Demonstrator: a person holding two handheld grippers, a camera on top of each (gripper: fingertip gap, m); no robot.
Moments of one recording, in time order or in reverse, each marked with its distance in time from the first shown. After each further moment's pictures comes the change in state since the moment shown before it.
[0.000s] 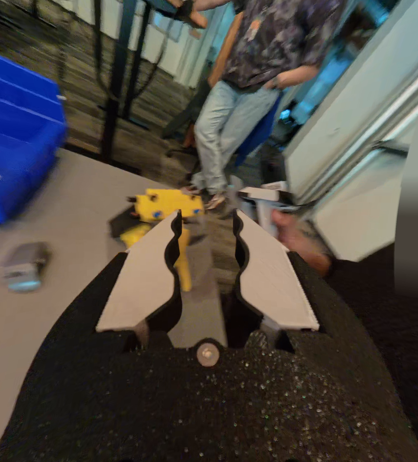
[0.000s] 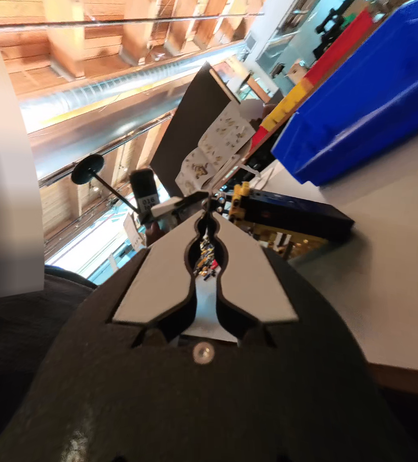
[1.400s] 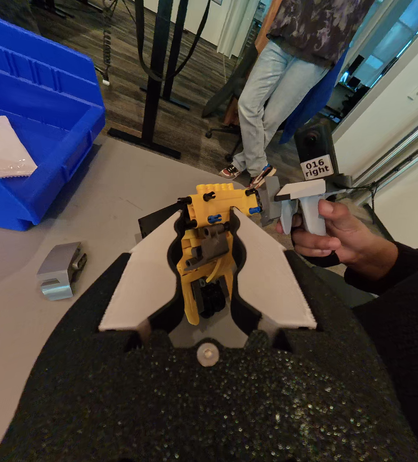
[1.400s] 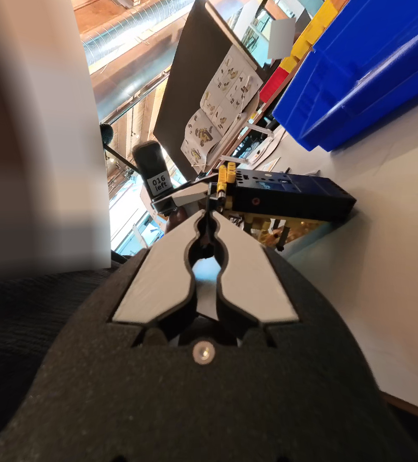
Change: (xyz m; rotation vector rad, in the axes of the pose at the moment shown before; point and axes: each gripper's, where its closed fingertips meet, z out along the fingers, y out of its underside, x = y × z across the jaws) left arm -0.046 0.020 0.040 -0.089 -0.164 0.076; right arm 0.023 0.011 0.009 -0.176 -0.047 0.110
